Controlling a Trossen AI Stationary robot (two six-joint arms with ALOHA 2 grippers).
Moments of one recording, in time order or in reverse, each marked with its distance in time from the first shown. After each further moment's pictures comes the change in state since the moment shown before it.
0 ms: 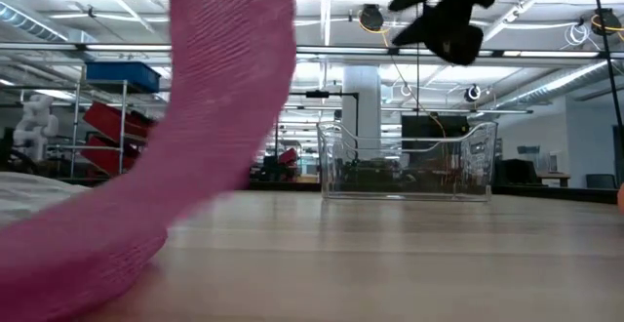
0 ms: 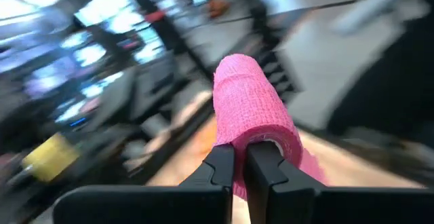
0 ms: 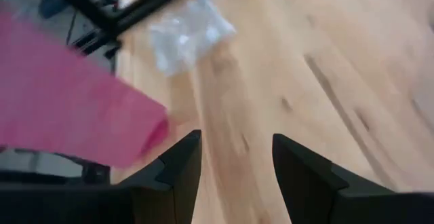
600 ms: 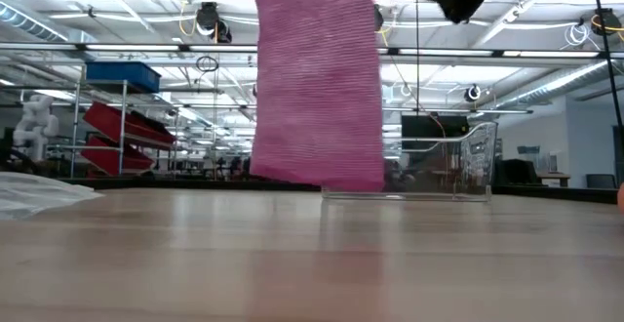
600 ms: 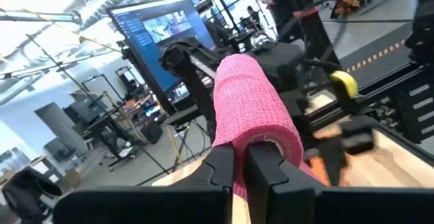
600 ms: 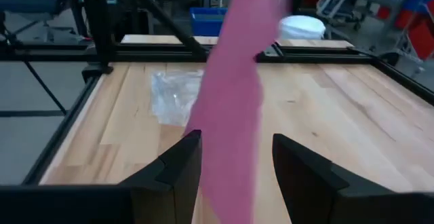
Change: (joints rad) left arm 0.015 -0.079 0.000 0.158 -0.385 -0.031; right arm 0.344 0.342 0.000 0.599 0.607 -0.437
